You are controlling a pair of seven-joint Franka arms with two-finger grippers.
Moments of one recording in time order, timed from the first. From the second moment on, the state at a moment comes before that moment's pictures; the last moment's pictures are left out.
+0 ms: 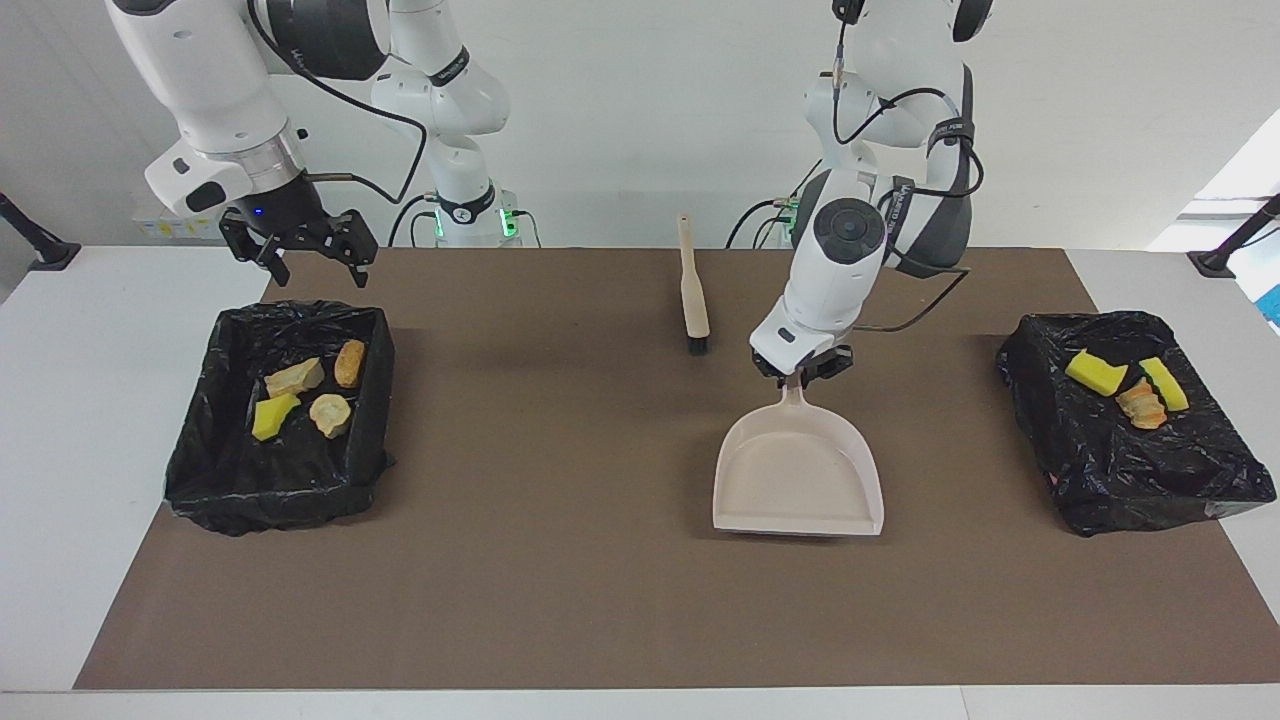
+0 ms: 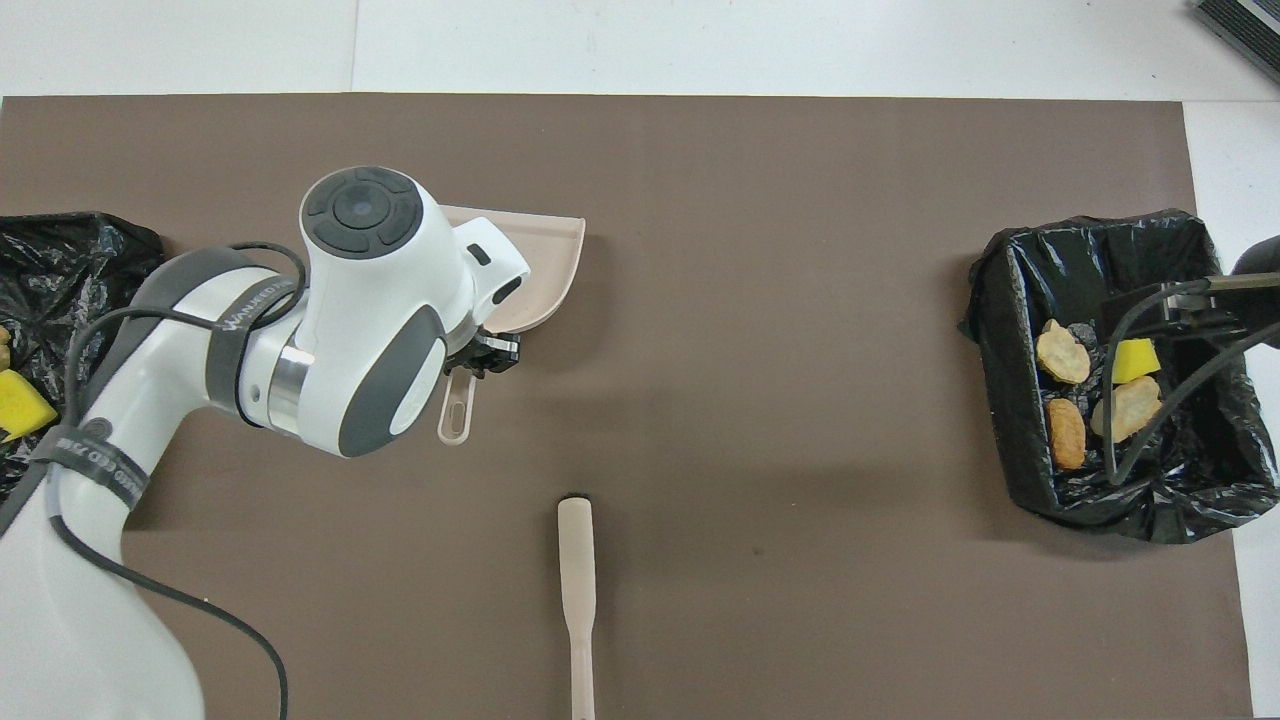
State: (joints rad) left arm -0.50 0.28 0.02 -1.72 -0.03 1.88 -0.31; right arm -0.07 0.00 0.05 -1.60 -0.03 1.59 0.00
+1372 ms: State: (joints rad) left arm -0.61 0.37 0.05 -1.72 -0.15 2.05 -0.45; right arm -0.07 0.00 0.05 -1.60 -0.03 1.59 0.00
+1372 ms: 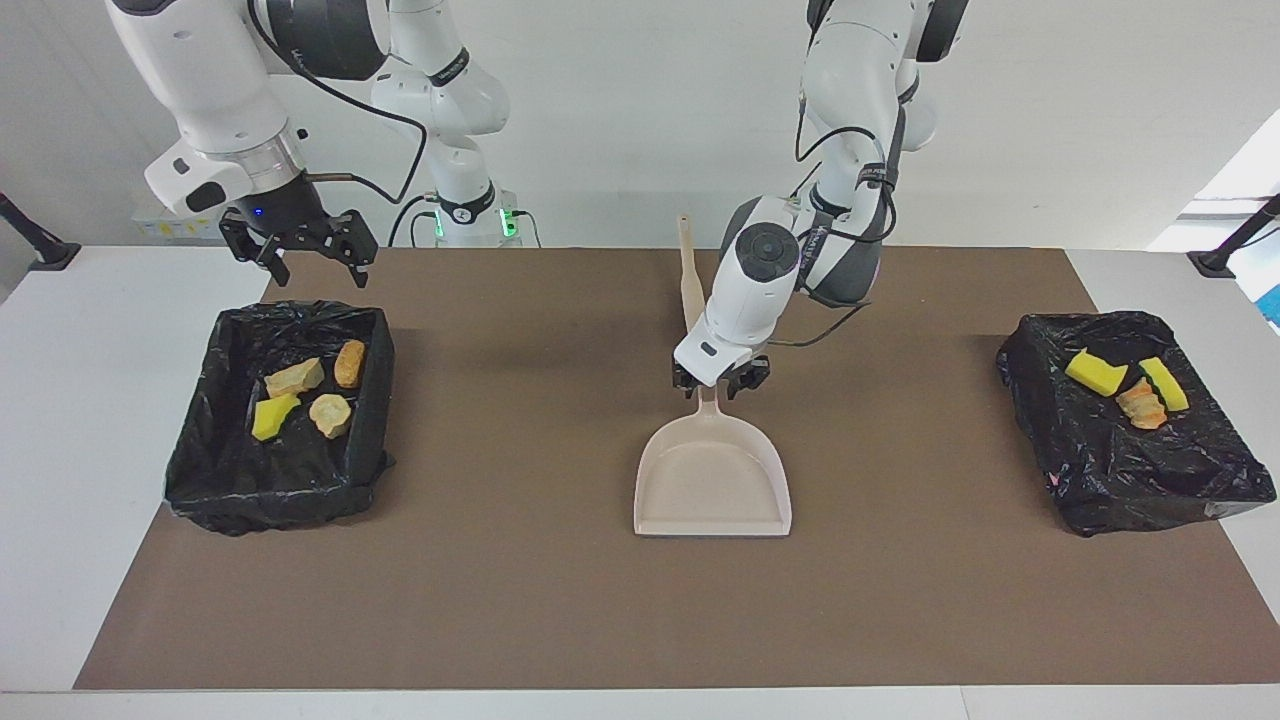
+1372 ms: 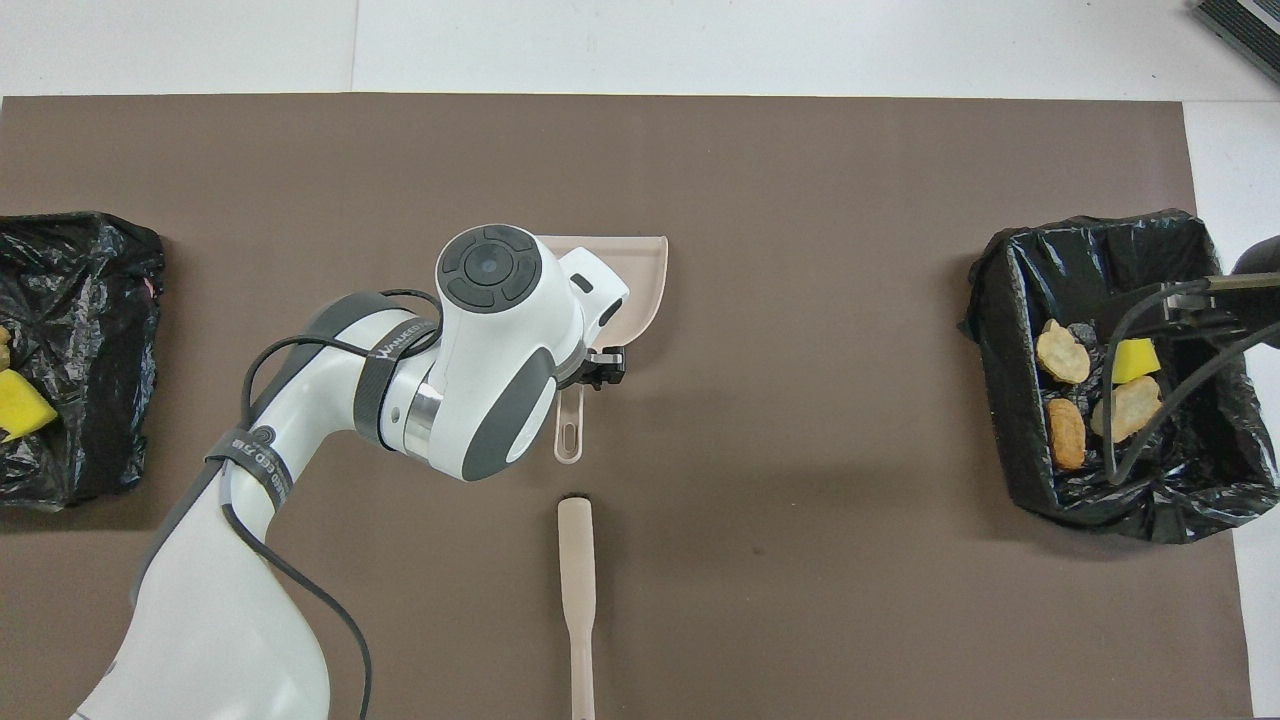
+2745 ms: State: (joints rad) left arm -0.09 -0.09 0.08 -1.59 -0.07 1.53 0.07; right arm -0.07 0.00 0.05 -1.60 -0.03 1.59 0.00
